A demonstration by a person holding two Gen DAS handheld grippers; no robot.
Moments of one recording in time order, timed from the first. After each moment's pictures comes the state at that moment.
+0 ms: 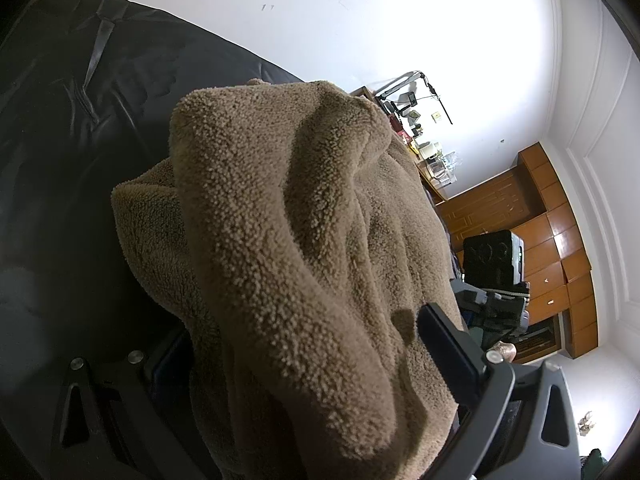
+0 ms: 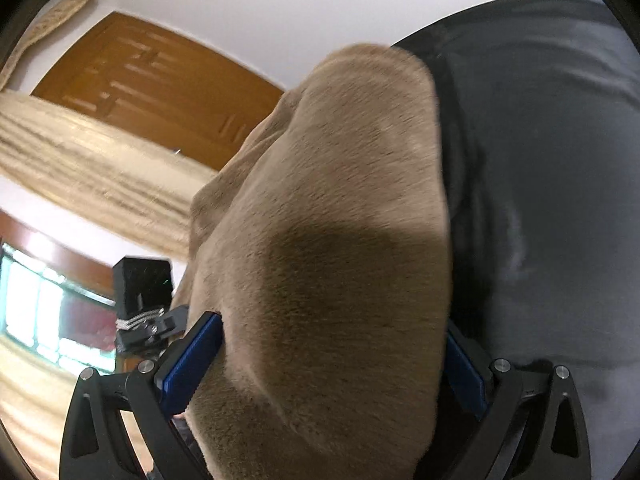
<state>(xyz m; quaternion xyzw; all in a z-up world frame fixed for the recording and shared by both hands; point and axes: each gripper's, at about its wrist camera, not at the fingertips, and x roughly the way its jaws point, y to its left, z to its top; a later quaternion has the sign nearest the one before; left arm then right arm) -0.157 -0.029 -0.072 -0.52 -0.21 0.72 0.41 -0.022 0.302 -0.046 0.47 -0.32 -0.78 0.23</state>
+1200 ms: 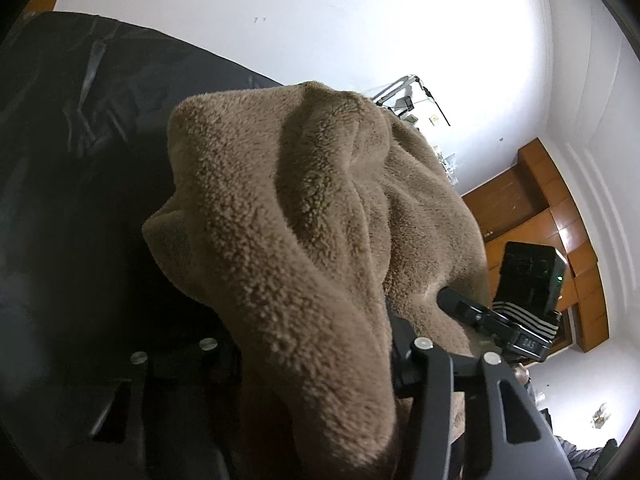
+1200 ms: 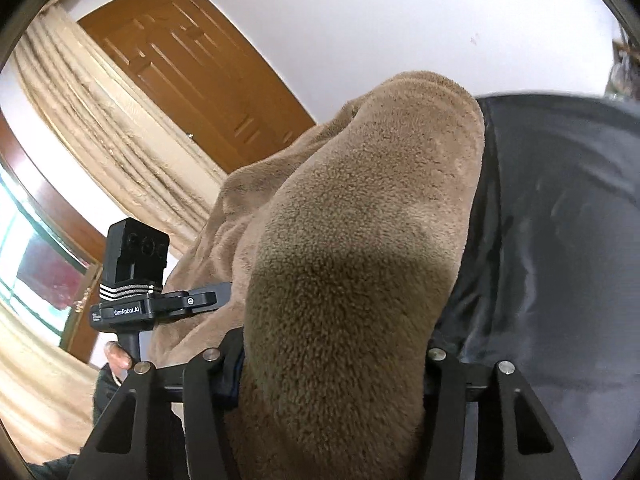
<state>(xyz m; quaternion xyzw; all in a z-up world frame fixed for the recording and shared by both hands) -0.135 0.007 -0.055 -0.50 -0.20 0.74 0.41 0.004 0.243 -0.021 0.40 -0.20 -0.87 0.22</state>
